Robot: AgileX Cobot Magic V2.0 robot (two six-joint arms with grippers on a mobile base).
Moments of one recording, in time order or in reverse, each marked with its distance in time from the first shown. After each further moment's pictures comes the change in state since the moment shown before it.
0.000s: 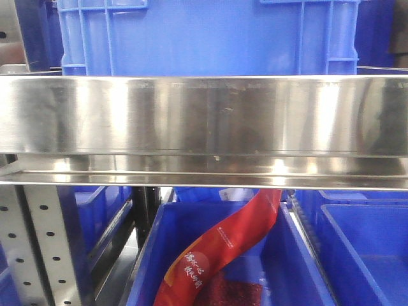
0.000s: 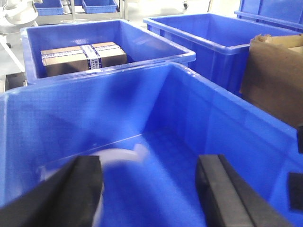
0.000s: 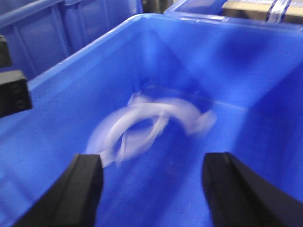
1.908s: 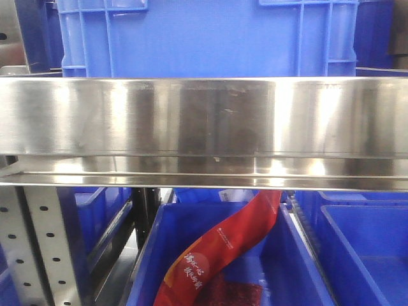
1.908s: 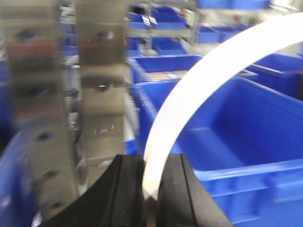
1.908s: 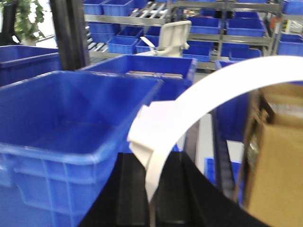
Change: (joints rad) left arm 0.235 -0.808 0.612 0.051 0.064 -0.009; right arm -0.223 -0.889 0.700 -0.174 -0.141 0.013
